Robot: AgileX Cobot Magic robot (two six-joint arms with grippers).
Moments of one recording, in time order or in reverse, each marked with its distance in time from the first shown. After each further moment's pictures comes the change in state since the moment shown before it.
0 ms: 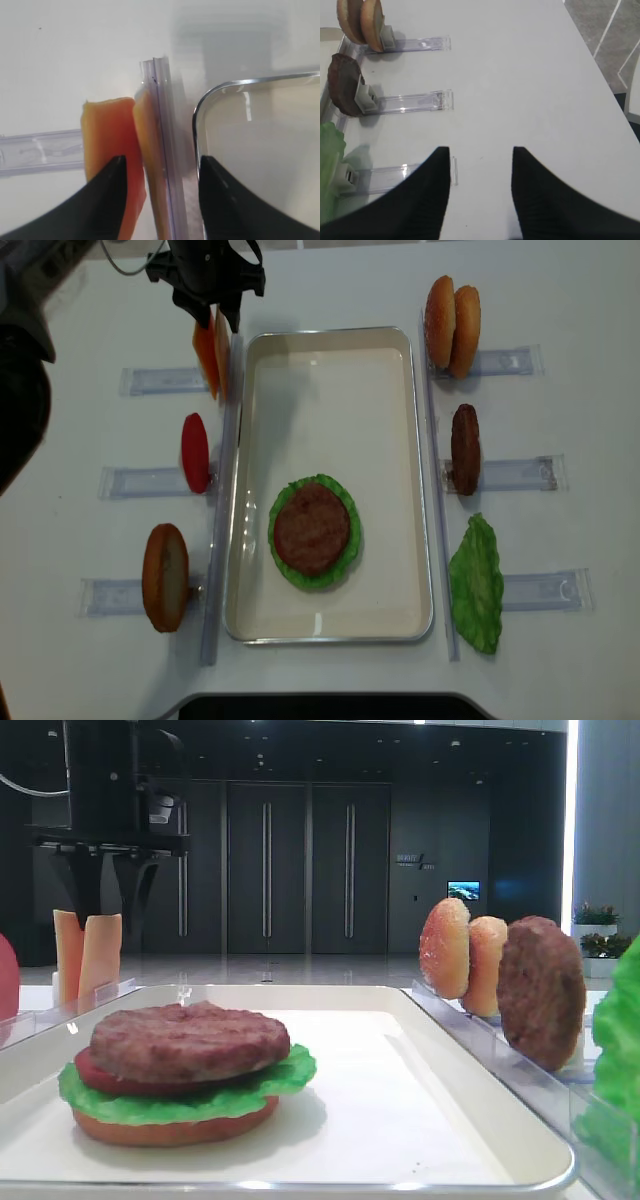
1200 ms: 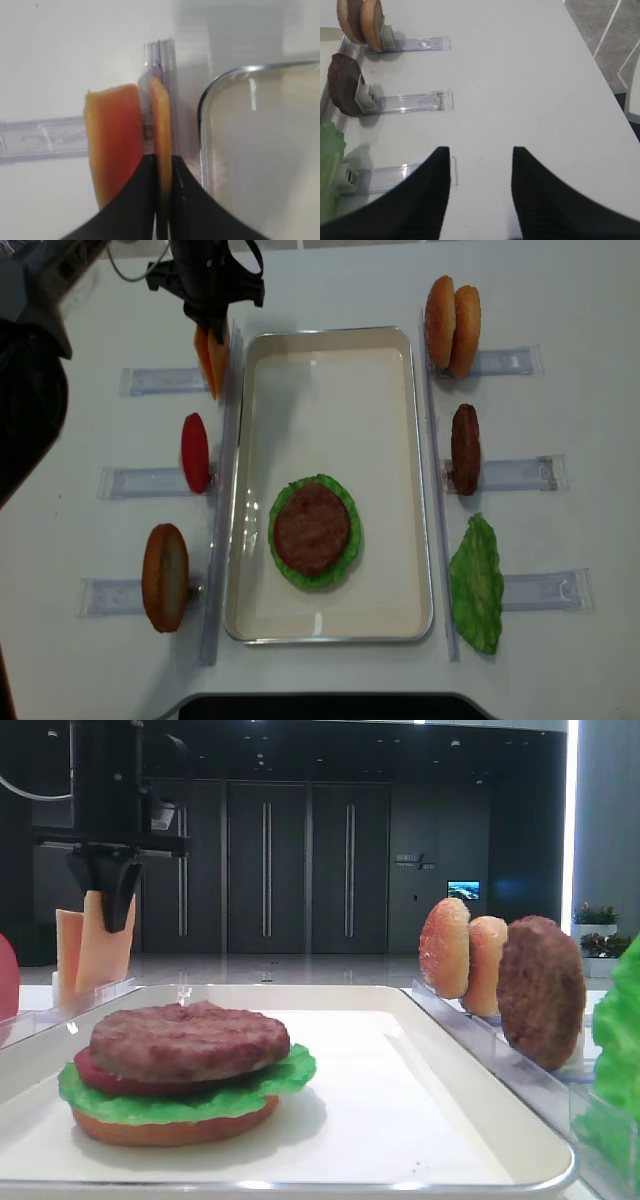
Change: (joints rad) left arm 0.000 0.040 -0.102 -0.007 0.106 0.001; right arm 0.000 0.000 0.000 0.000 0.000 0.000
